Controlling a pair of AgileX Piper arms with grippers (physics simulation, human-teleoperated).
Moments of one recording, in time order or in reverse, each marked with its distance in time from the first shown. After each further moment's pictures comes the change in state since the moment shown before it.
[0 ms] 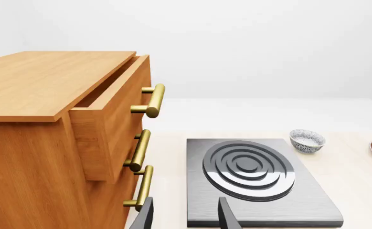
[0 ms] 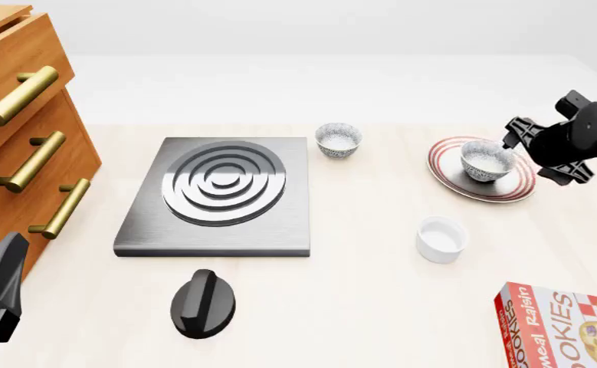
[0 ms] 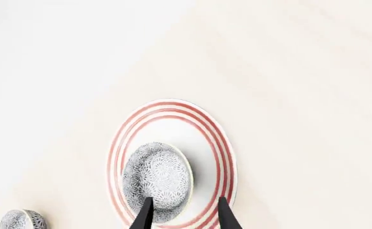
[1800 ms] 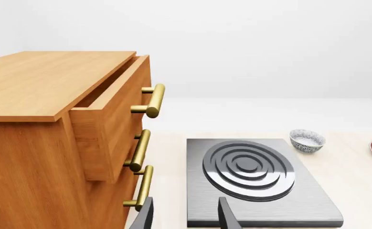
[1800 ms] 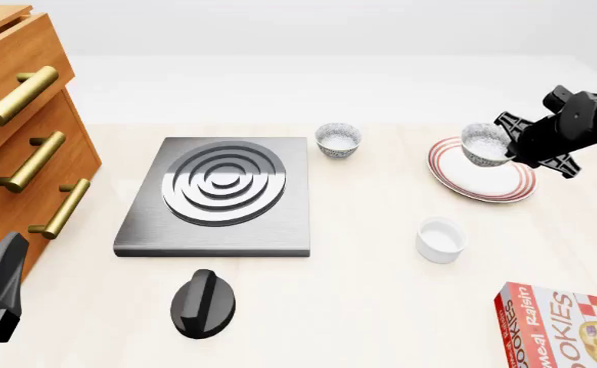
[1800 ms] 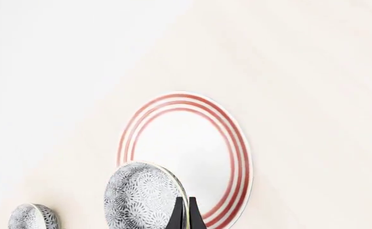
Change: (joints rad) left arm 0.000 0.000 0.000 0.000 0.000; right arm 0.040 0.022 -0.068 0.091 0.047
